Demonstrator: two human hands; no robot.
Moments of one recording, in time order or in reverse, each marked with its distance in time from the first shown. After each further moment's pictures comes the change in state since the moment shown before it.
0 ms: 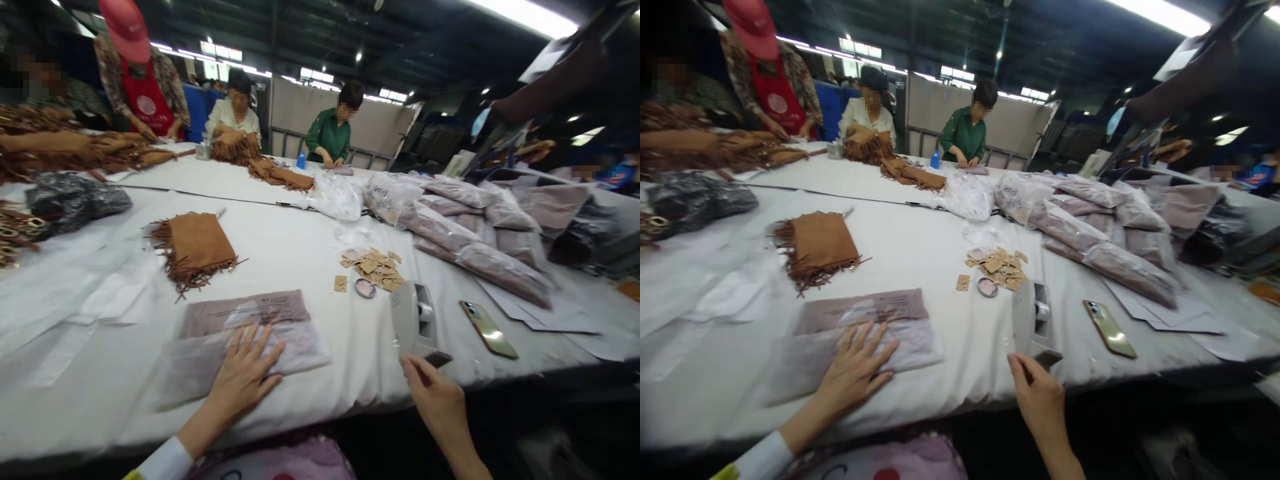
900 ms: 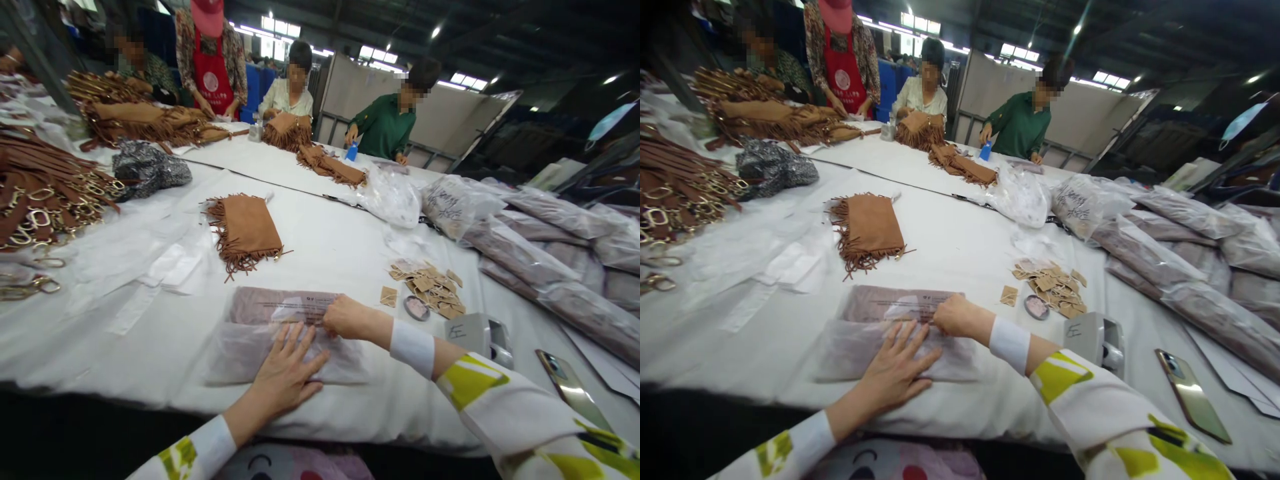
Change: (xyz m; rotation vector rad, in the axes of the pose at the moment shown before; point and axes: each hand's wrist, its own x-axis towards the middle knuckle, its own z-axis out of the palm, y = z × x) left_hand 0.001 -0.010 -0.005 -0.137 -0.058 -0.026; right_hand 0.083 -0.210 0.182 -0.625 -1.059 -1.191
